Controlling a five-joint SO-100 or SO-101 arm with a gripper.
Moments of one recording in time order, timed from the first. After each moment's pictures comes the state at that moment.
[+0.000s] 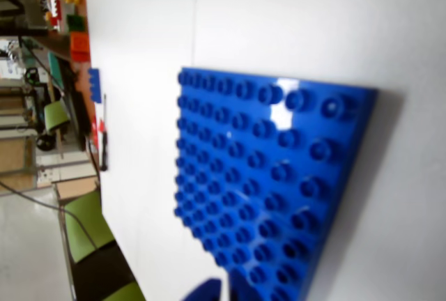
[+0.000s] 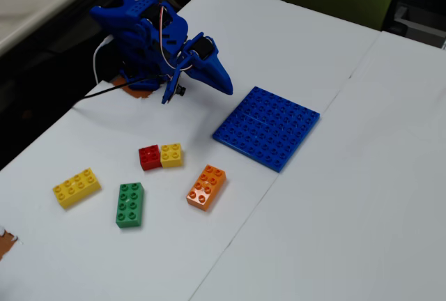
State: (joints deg) arm -0.3 187.8 178.0 37.6 -4.8
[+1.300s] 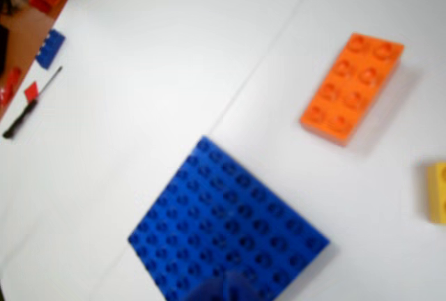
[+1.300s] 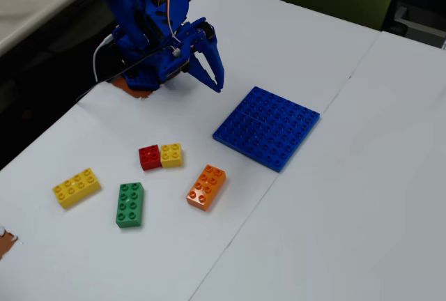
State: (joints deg) arm 8.5 137.5 123.5 51.6 -45.4
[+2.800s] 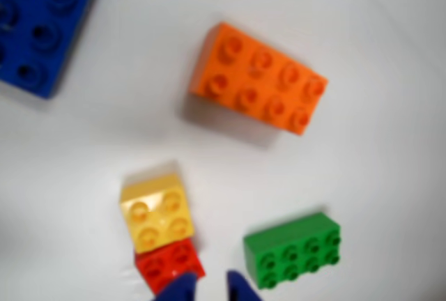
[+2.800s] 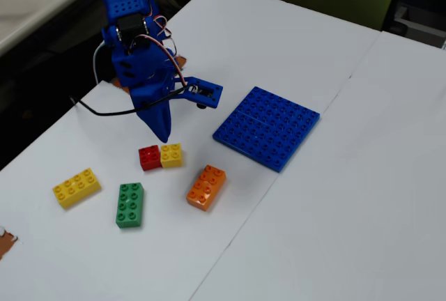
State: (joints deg) arm 37.0 102.0 99.6 67.1 -157.8
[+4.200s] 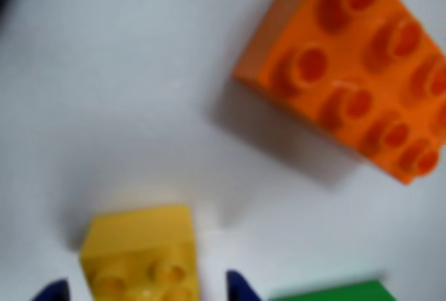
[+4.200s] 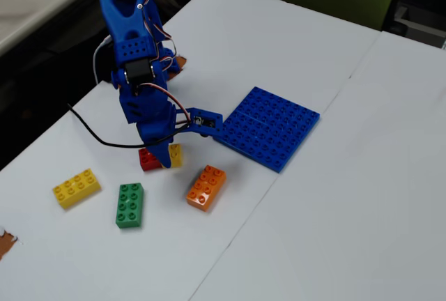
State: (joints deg) arm 38.6 86.6 103.0 55.3 -167.8
